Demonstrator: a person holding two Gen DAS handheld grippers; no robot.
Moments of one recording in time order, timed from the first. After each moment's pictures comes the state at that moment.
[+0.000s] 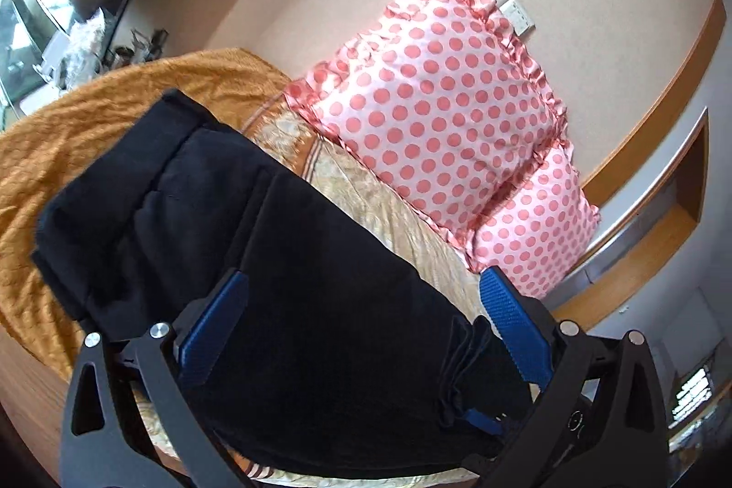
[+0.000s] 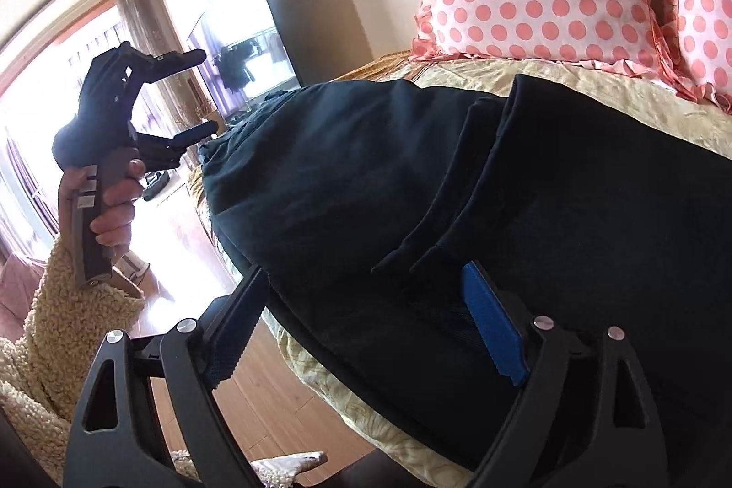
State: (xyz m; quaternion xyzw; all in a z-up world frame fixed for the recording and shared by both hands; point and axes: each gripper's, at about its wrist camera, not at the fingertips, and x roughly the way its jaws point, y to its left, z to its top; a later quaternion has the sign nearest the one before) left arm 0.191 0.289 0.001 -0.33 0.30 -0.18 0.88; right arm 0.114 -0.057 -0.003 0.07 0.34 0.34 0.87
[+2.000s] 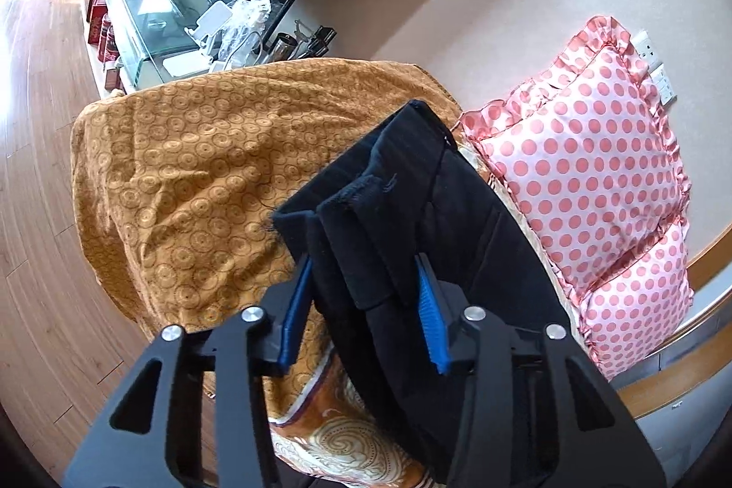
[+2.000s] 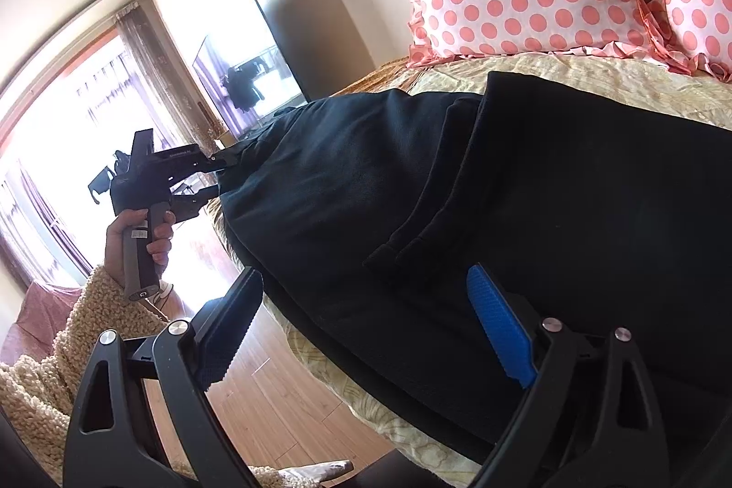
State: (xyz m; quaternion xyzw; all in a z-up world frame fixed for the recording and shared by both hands) left arm 0.165 0.365 -0.054 -0.37 0.32 0.06 0.87; right arm 0.110 -0.074 -0.011 0.13 0.33 0.36 0.87
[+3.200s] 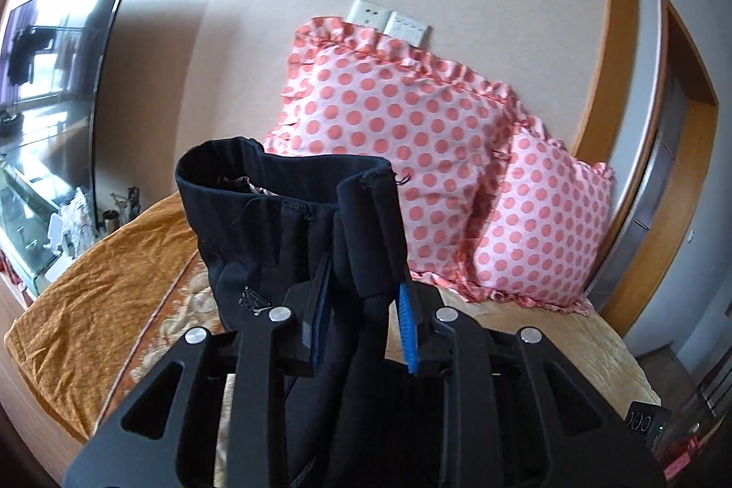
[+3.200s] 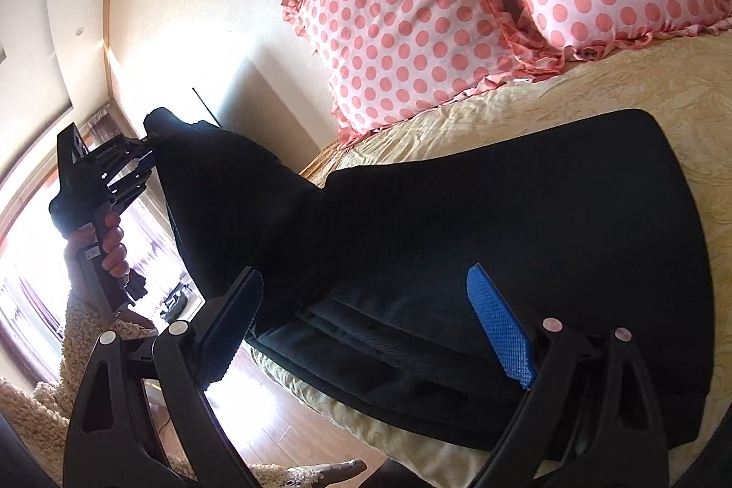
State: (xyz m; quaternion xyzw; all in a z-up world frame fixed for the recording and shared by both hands) left arm 0.157 0.129 0.122 -0.13 0.18 -0.12 0.97; right arm 0.088 -0.220 -0.012 0.26 0.26 0.27 0.89
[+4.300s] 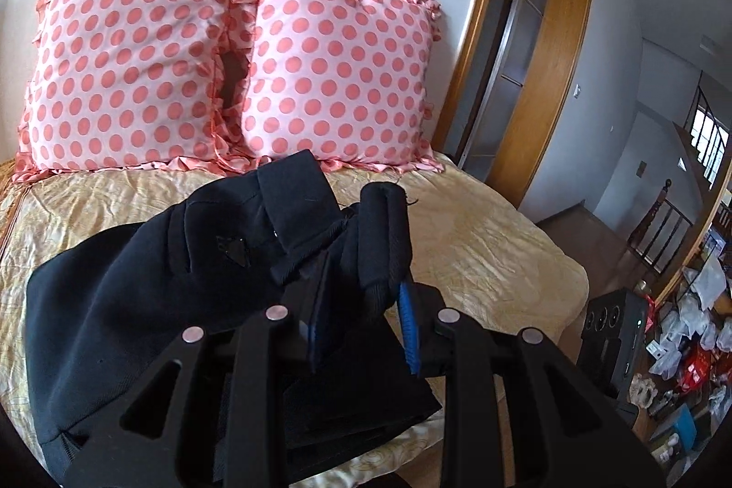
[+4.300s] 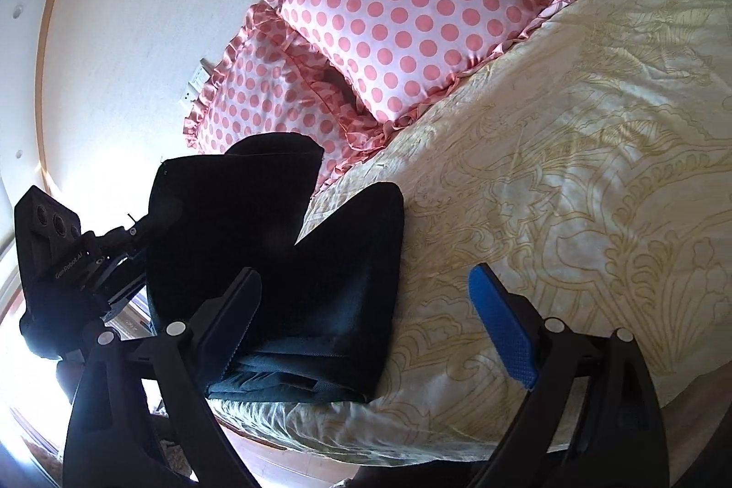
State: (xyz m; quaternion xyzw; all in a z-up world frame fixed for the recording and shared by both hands) left arm 0.117 -0.149 0.041 -0.01 0.28 -0.35 0.90; right arm 0.032 -0.375 -0.039 0.38 0.20 0.11 0.90
